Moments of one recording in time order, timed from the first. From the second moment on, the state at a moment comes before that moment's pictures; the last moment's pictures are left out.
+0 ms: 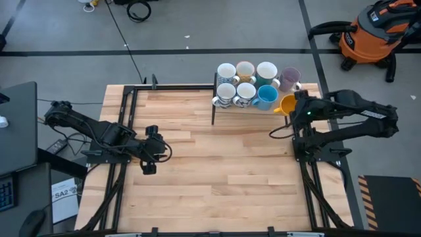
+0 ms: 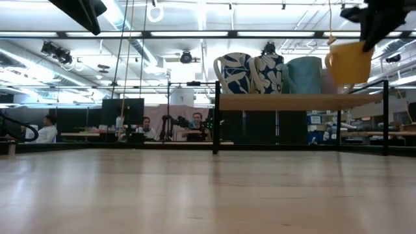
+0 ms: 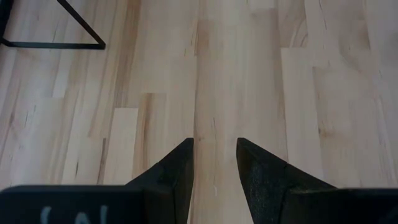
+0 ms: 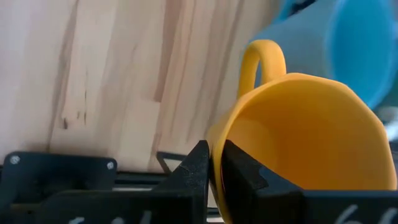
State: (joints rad) left arm -0.41 1.08 1.04 -0.94 -0.34 -0.33; right arm -0.08 0.80 1.16 -1.51 0.34 -0.43
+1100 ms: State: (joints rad) left arm -0.41 1.08 1.04 -0.94 -0.34 -0.33; right arm -0.23 0.75 1.04 -1.40 0.37 -0.60
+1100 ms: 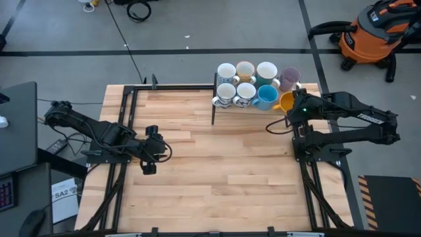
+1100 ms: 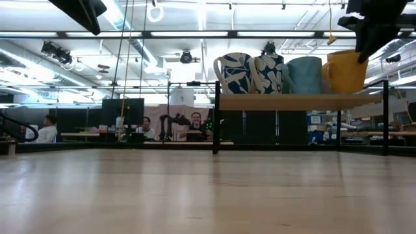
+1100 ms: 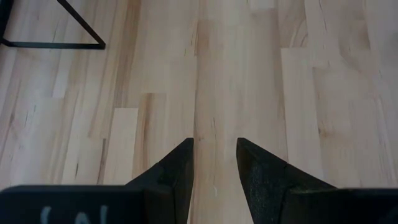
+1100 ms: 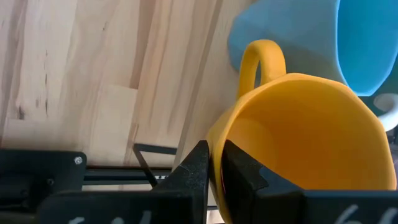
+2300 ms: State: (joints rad) left arm -0.41 1.08 1.04 -0.94 -0.34 -0.33; right arm -0.24 0.75 1.04 -1.40 0.38 -0.53
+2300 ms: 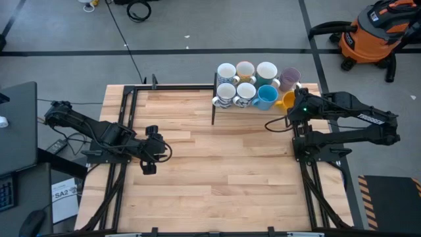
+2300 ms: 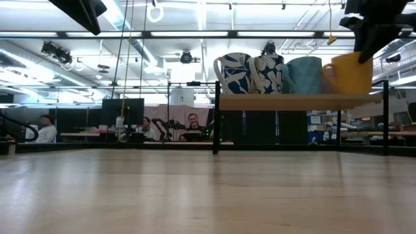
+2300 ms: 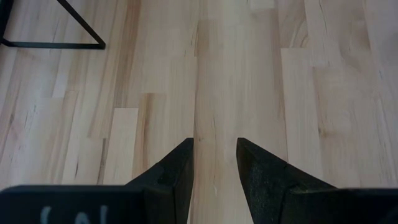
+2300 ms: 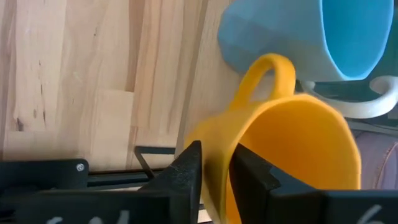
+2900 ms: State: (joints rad) left arm -0.41 1.08 1.04 -0.94 -0.34 -0.33; right arm -0.24 0.75 1.04 -1.40 0.42 -0.52
